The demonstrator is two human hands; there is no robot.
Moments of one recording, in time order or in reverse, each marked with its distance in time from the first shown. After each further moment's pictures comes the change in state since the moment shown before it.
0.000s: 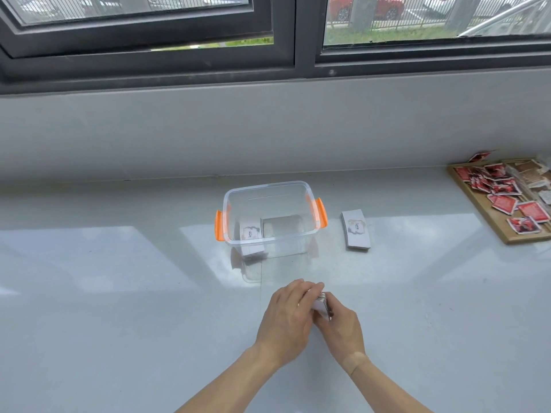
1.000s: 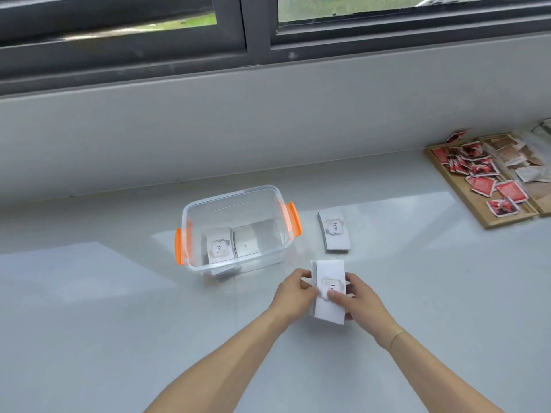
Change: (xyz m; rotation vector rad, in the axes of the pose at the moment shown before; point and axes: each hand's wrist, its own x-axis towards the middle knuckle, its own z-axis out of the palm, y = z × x) left_hand 0.116 0.006 0.022 -0.743 -0.360 -0.752; right_hand 0.068 0.021 -0.084 0.294 -0.102 0.291
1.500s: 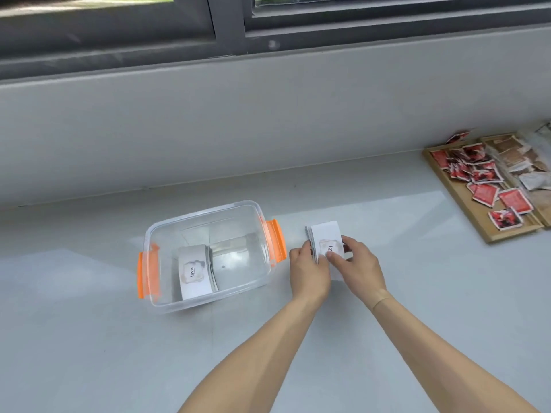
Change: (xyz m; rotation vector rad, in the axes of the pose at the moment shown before) left_hand 0.079 0.080 0.043 -0.046 0.272 0.136; right_hand 0.098 -0.057 -0.037 -0.345 0.277 -0.156
